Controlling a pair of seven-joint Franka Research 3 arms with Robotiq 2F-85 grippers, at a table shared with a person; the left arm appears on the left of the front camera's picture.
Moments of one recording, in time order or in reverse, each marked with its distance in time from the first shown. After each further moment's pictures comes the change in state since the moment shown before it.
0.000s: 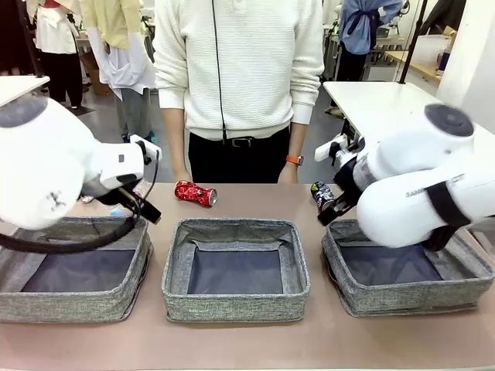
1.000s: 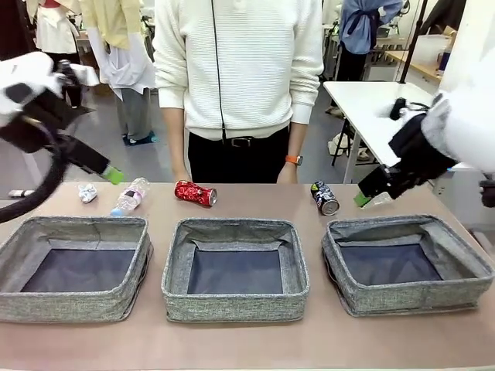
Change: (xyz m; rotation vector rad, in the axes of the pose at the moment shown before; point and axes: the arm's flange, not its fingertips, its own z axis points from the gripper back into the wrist) left arm -0.029 0.051 0.163 -0.452 -0.120 0.053; right arm -0.034 -0.042 0.126 0.301 0.101 -0.401
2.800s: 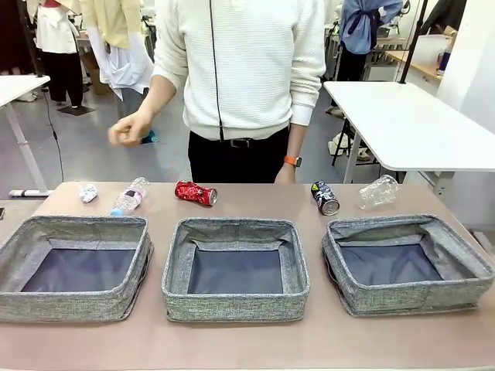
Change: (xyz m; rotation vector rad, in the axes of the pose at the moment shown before) left arm -0.191 0.159 0.049 -0.511 -0.353 0.662; right arm -0.125 -0.176 0.114 0.703 -0.337 -0.626
